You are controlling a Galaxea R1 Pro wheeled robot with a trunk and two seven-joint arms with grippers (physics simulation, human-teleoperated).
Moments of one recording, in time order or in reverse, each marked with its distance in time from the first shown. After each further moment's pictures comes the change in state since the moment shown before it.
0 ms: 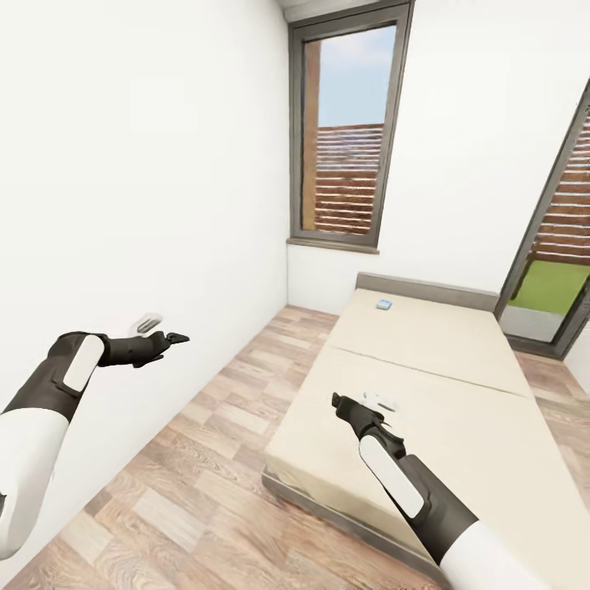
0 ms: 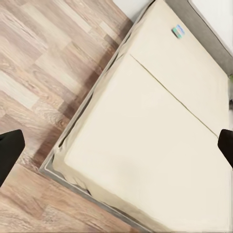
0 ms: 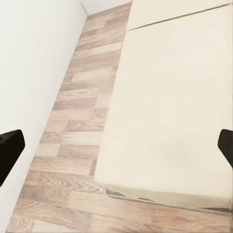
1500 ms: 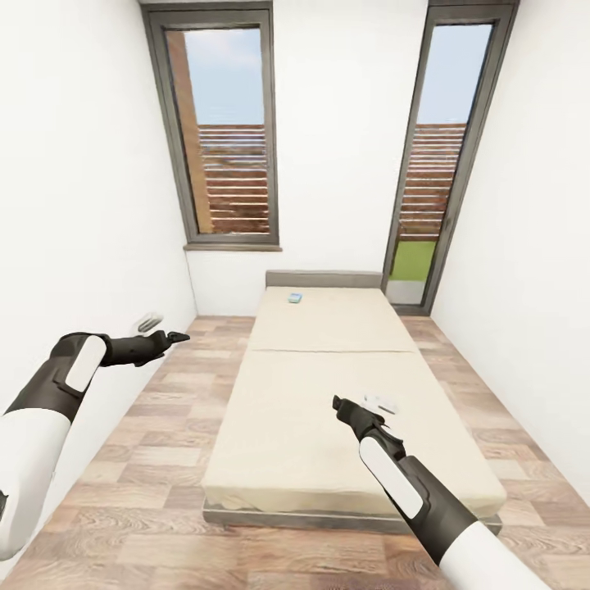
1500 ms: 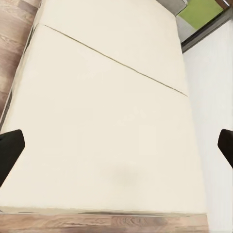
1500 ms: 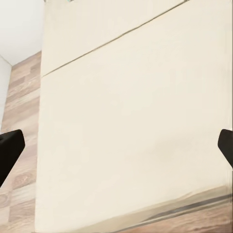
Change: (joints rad) left arm 0.001 -0.005 -0.003 0.004 0.000 -0.037 0.000; right arm 0.000 0.002 -0.002 0.024 0.000 -0.001 0.002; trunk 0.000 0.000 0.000
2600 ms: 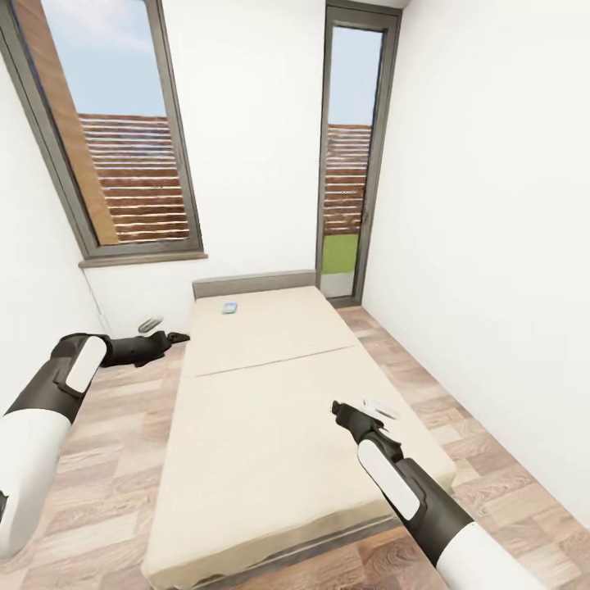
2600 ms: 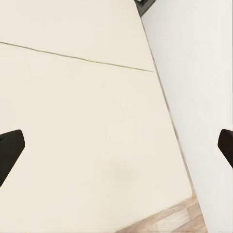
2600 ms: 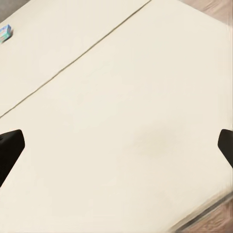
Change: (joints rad) left arm 0.003 -0.001 0.000 0.001 0.000 -0.003 -0.001; right arm 0.000 0.011 0.003 0.038 0.000 0.000 0.001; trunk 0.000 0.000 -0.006
